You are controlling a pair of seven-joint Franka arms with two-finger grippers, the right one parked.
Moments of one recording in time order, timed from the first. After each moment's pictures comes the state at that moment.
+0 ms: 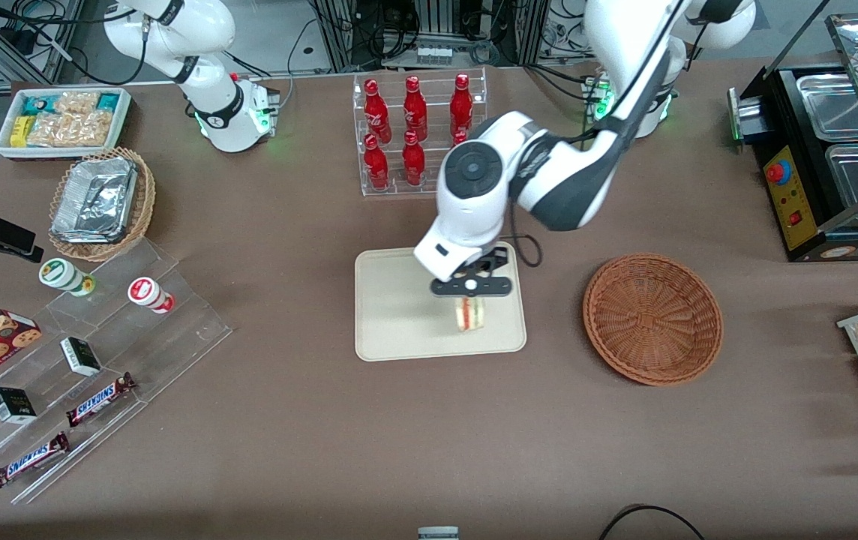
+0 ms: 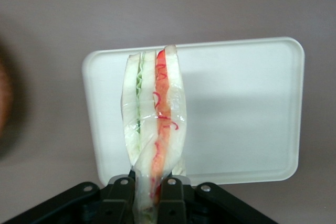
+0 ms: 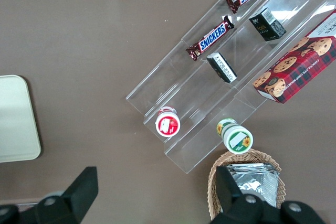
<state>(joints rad) -0.63 0.56 -0.15 -1.40 0.07 1.93 -0.75</state>
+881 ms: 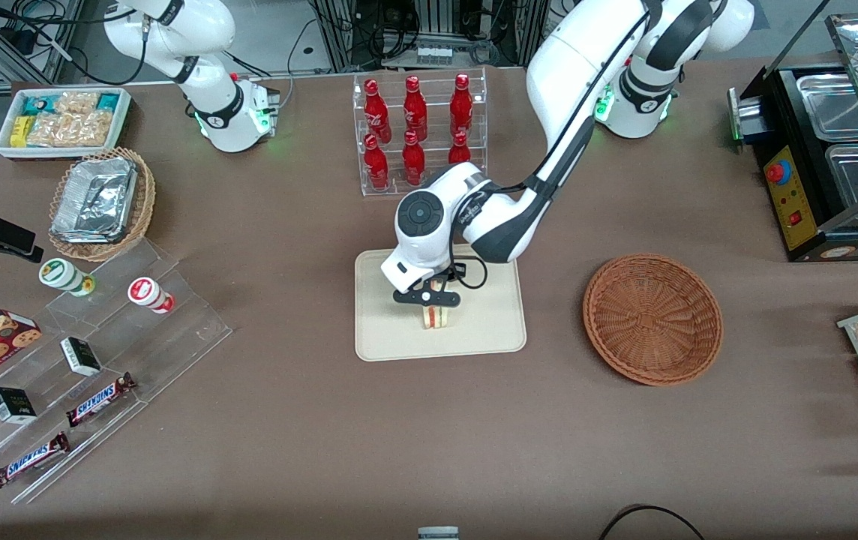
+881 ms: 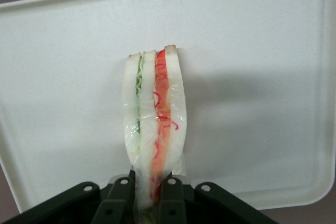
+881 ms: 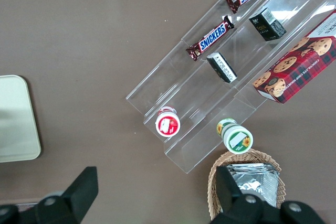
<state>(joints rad) -0.70 0.77 -0.15 -1.39 0.07 2.07 -0.76</state>
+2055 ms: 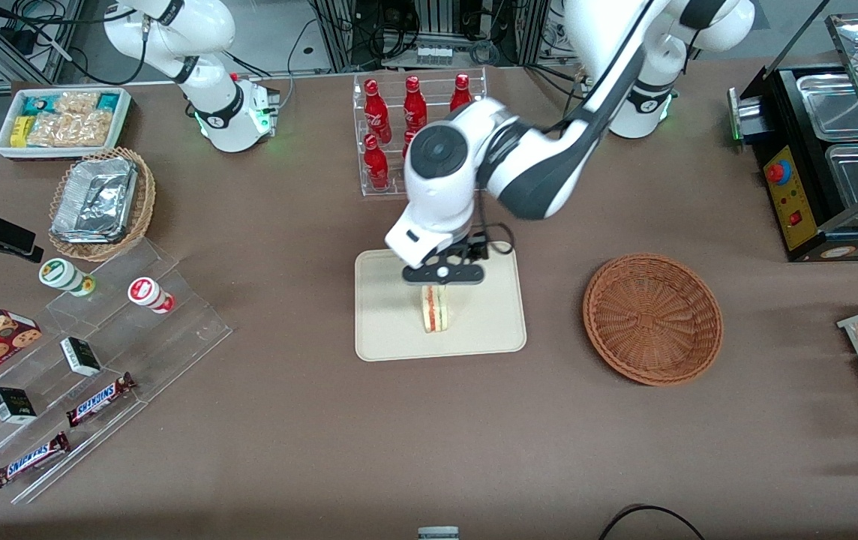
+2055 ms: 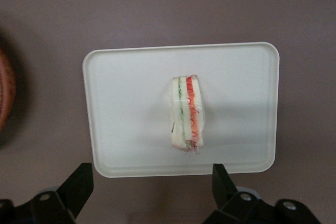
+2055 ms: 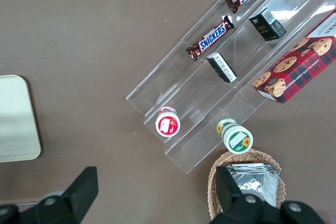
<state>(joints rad) -0.64 0.49 -0.13 -1.32 0.07 1.79 -0.80</state>
